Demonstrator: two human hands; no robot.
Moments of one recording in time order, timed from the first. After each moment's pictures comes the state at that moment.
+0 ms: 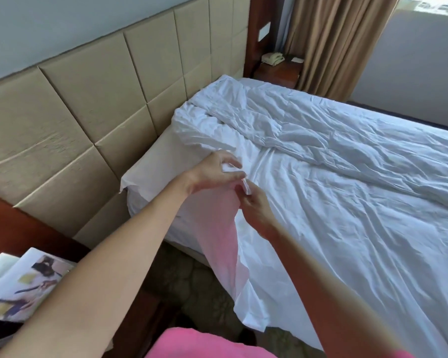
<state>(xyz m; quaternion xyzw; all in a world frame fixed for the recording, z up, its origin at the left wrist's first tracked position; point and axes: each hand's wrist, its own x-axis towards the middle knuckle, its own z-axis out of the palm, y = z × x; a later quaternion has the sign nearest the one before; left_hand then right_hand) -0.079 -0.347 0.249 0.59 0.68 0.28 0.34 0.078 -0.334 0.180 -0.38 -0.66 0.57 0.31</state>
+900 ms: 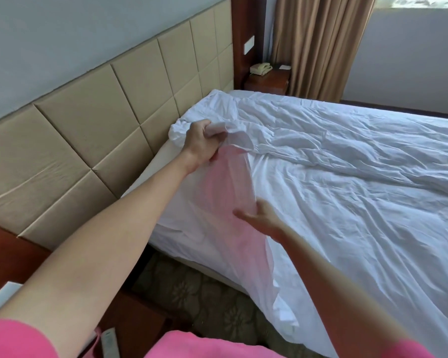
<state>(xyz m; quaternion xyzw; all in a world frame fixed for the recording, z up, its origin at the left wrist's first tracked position) -0.064 -0.290 0.294 0.49 0.70 0.46 0.23 0.132 -0.299 0.146 -0.44 -0.68 0.55 0.20</state>
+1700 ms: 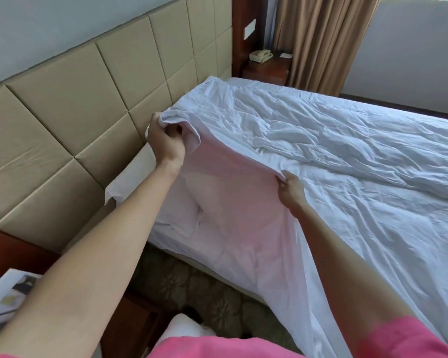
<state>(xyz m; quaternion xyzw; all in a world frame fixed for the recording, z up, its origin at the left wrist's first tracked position) -0.090 -0.270 0.256 0.28 0.67 0.68 0.10 0.174 -0.195 0.144 -0.57 -0.69 0.36 0.24</state>
